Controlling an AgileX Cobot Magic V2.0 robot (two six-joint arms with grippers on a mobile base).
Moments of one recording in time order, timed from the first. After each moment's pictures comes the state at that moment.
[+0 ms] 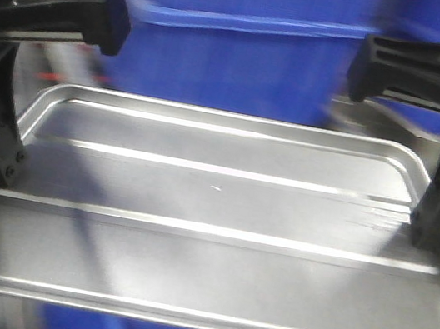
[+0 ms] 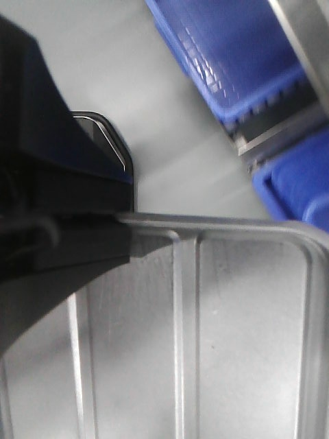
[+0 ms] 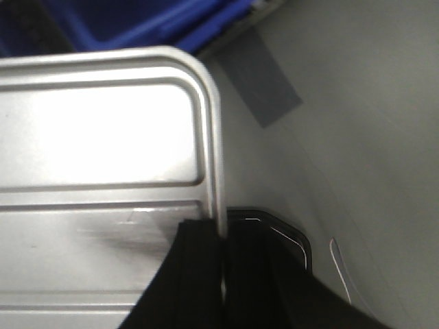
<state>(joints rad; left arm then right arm) -1.07 1.22 -0.86 0.29 0.92 -1.15 0.87 1.19 -0.81 -0.31 0.90 1.15</state>
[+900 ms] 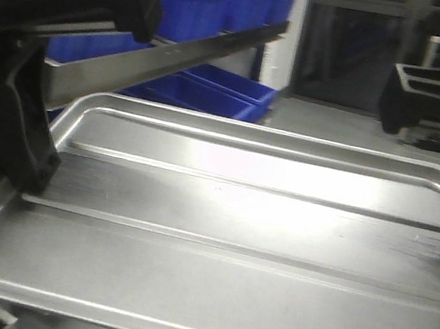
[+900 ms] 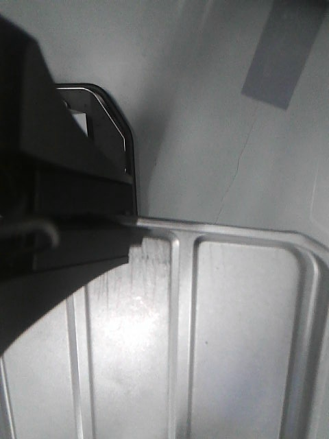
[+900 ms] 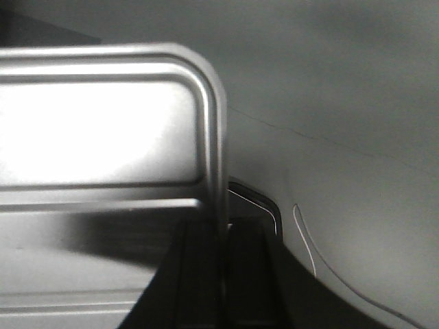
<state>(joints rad) -1.08 1.22 -0.86 0.26 0.86 -1.15 0.87 1.18 -0.81 -0.28 1.05 1.15</state>
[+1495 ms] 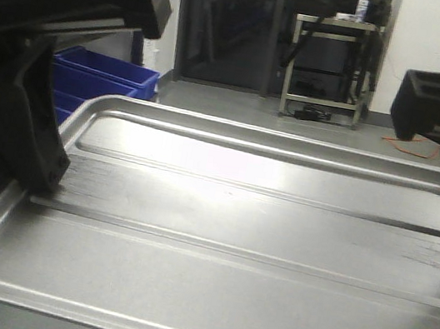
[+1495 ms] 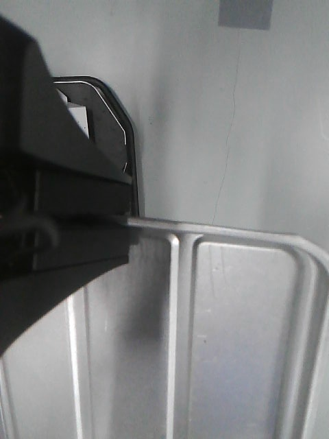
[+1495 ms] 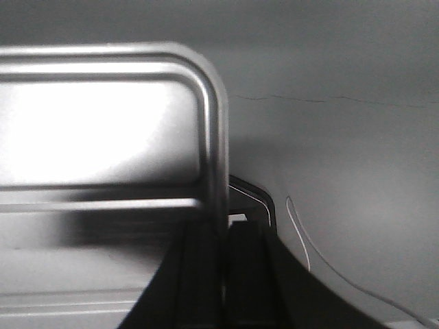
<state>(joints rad) -1.09 1.22 -0.86 0.25 0.85 -1.15 0.87 1.18 -0.82 -0.27 1.07 1.15</state>
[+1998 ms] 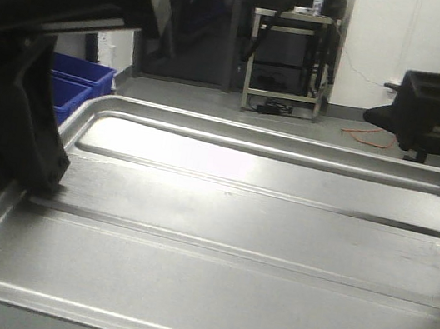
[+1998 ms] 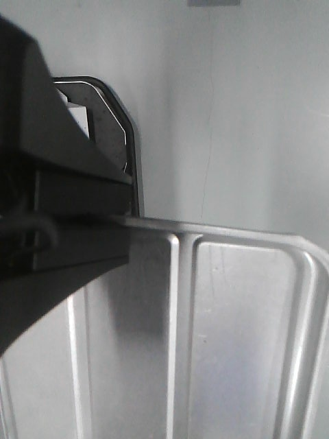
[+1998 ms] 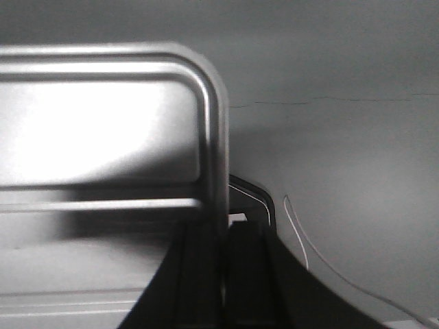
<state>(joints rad) -1.09 1.22 -0.86 0.25 0.84 -1.14 0.87 1.18 -0.82 -0.27 1.08 1.15</state>
